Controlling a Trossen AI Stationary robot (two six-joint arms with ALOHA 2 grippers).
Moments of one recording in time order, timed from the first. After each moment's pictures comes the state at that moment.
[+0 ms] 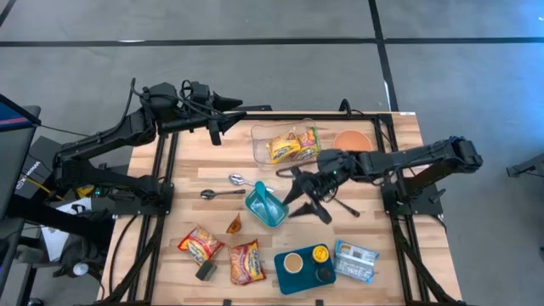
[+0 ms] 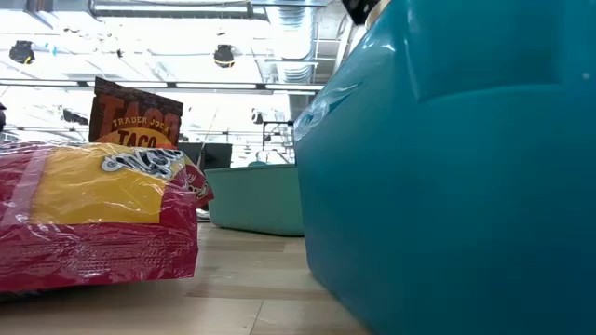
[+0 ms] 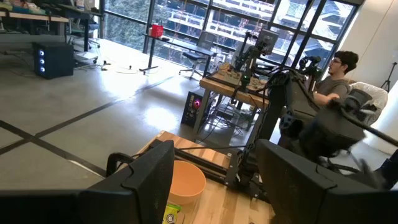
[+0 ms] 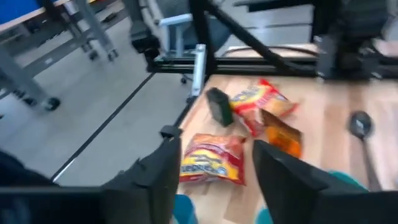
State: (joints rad) left arm 0.32 1.10 1.27 -0.20 0.02 -0.24; right arm 0.10 1.40 1.09 -0.07 -0.42 0.11
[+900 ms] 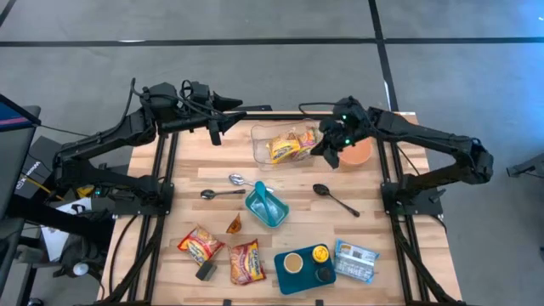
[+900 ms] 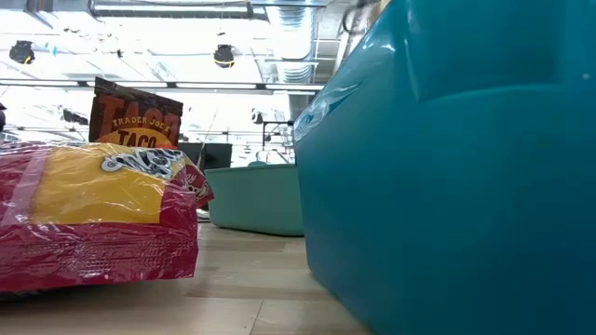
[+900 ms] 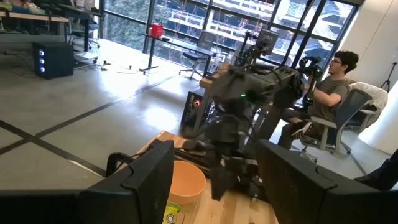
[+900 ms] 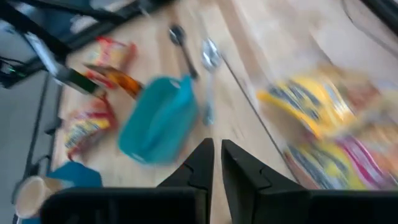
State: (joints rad) left arm 0.32 1.10 1.27 -0.20 0.02 -0.24; right arm -0.44 1.25 1.09 -0.62 -0.42 0.10
